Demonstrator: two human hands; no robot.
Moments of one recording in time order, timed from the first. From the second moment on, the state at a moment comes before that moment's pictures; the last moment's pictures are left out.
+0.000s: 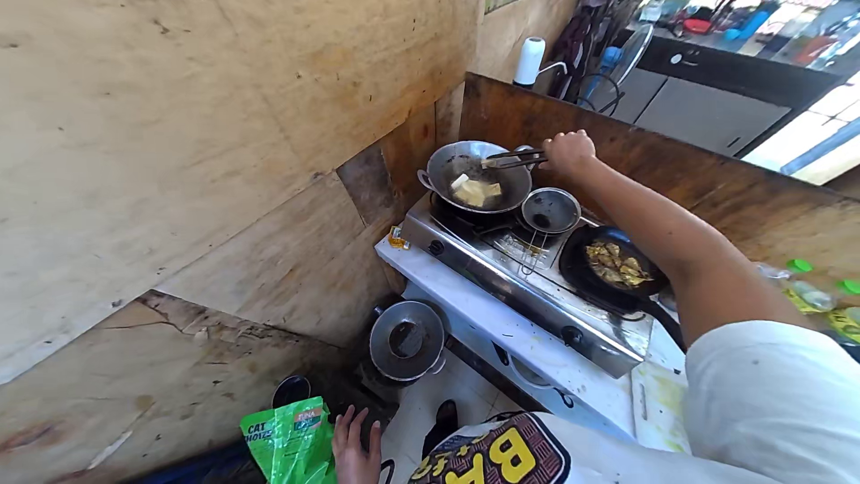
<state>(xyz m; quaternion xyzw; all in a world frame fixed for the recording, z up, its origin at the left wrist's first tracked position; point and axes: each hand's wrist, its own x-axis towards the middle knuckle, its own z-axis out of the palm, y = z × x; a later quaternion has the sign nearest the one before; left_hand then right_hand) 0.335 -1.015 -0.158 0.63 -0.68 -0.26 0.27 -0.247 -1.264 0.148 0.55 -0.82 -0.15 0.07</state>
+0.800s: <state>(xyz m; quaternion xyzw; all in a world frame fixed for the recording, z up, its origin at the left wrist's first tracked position) 0.321 -1.011 -0.158 0.62 -0.70 -0.25 0.25 -0.223 -1.214 0.182 0.59 -0.77 -0.24 0.07</state>
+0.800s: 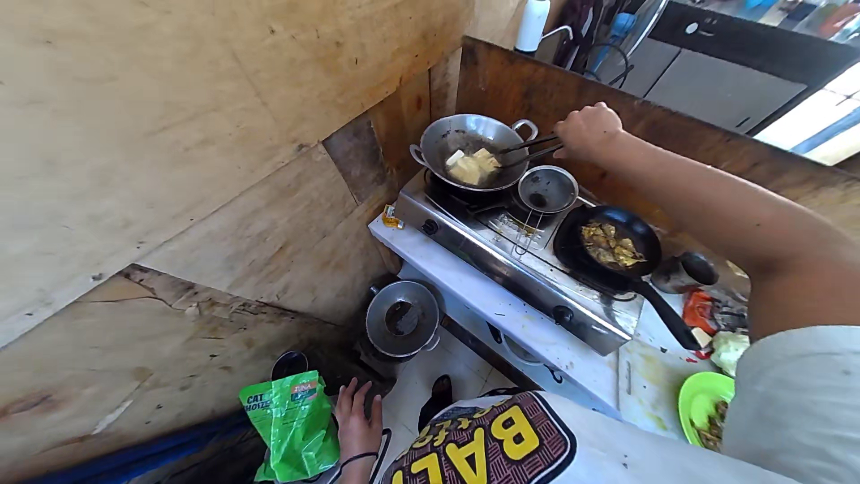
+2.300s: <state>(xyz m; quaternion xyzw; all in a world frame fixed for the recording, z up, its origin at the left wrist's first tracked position) 0.317 -0.980 -0.160 0.65 -0.67 -0.26 0.25 -0.204 -1.224 0.146 0.59 -0.80 -0.06 -0.06</state>
